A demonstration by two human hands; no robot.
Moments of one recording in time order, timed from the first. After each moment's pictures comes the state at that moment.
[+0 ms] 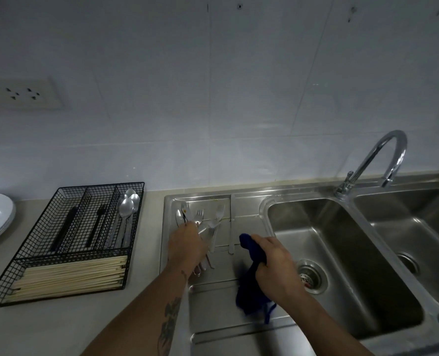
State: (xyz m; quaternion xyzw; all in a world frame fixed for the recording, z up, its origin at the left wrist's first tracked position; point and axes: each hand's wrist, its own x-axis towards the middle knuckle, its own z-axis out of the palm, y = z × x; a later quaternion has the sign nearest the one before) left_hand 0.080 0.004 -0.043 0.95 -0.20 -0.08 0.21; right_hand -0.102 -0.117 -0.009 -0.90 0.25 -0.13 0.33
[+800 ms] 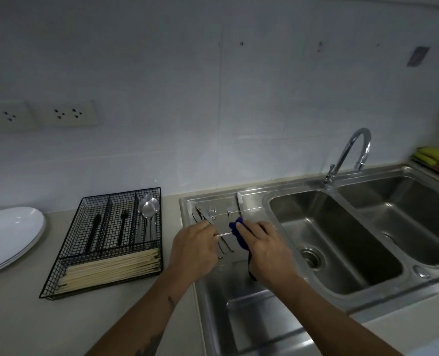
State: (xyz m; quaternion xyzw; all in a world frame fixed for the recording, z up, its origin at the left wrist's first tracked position) left_hand 0.028 0.126 0.030 0.83 -0.49 0.08 0.25; right_hand -0.105 -0.009 0.021 -0.97 0.20 -0.16 0.04
